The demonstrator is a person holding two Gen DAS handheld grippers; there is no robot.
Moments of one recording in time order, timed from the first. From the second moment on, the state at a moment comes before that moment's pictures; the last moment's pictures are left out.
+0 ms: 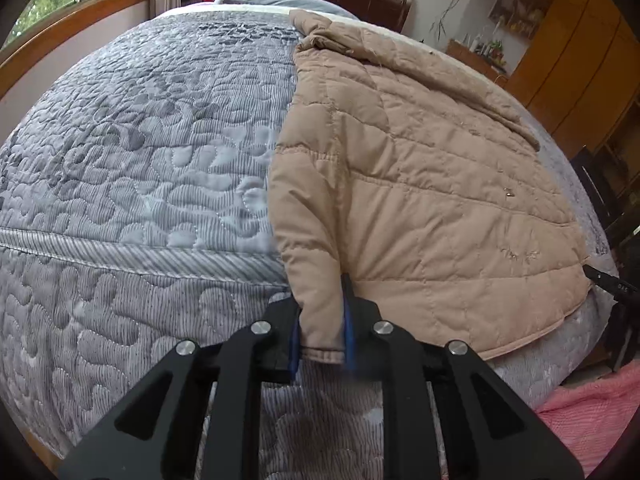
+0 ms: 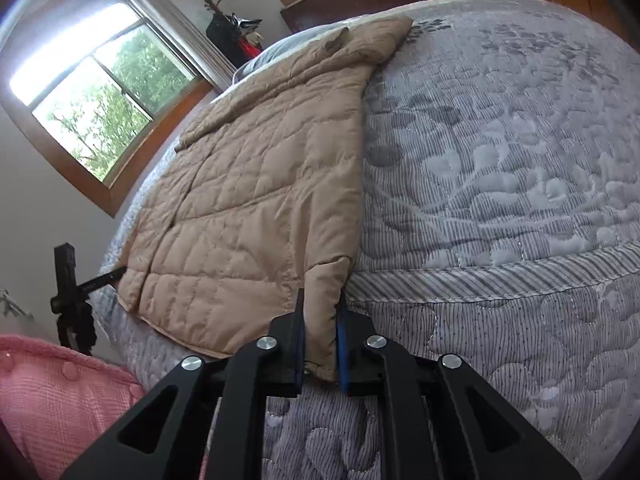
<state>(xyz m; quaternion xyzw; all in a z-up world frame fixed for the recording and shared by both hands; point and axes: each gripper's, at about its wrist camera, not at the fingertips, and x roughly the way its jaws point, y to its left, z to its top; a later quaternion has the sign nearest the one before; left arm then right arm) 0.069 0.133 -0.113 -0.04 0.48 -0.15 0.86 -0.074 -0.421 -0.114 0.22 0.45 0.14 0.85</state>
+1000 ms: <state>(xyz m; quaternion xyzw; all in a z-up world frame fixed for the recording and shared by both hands) 0.317 0.082 0.027 -0.10 0.35 -0.17 0.91 0.146 -0.467 0.038 0.24 0.39 0.17 0.87</state>
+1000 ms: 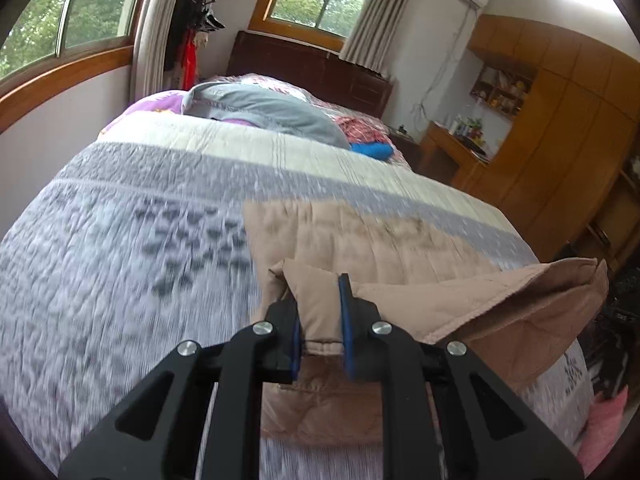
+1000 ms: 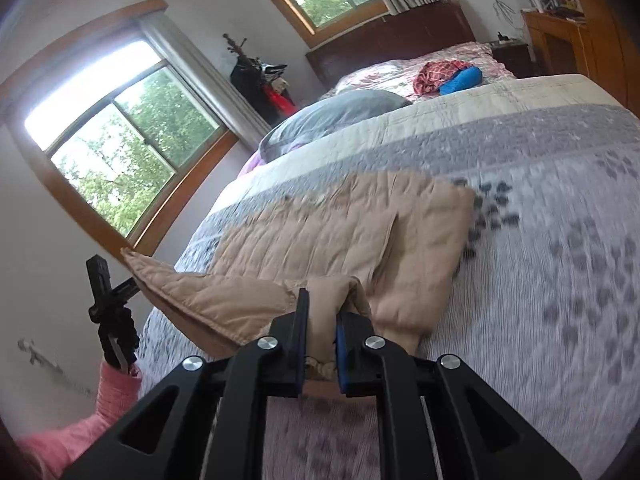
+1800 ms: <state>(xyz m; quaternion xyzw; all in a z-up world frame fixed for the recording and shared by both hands) 0.497 0.056 -0.064 -0.13 0.46 -0.10 0.87 0.341 -0.497 -0.053 0.29 0.49 0.10 0.82</state>
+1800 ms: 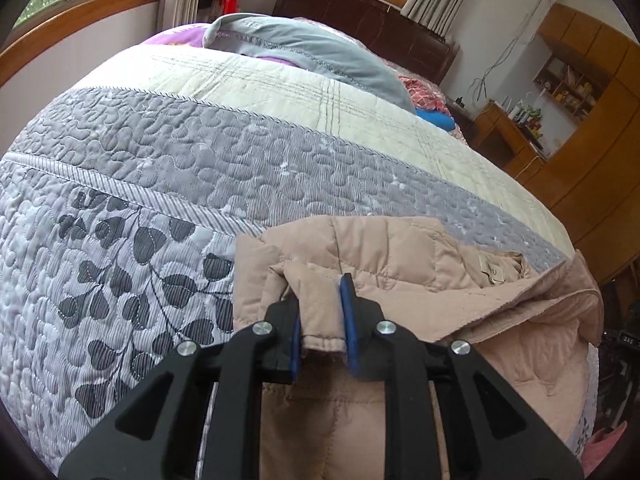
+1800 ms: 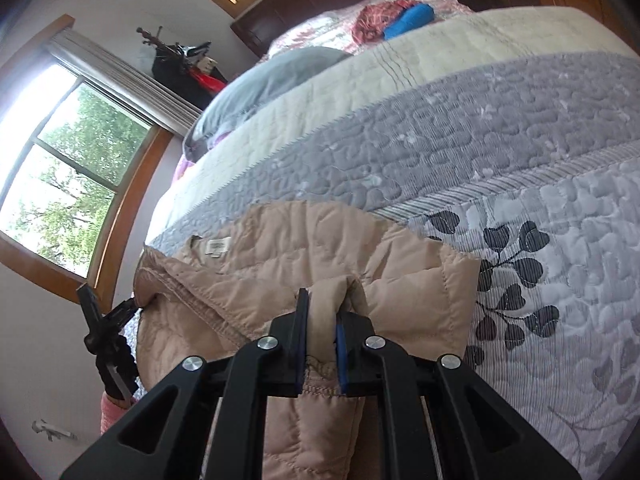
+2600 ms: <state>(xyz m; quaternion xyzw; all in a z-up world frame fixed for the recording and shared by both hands) 0.387 0.069 -0.074 -0.04 0.46 -0.10 0.88 0.266 -0.448 -0.067 0.18 0.52 0.07 0.83</state>
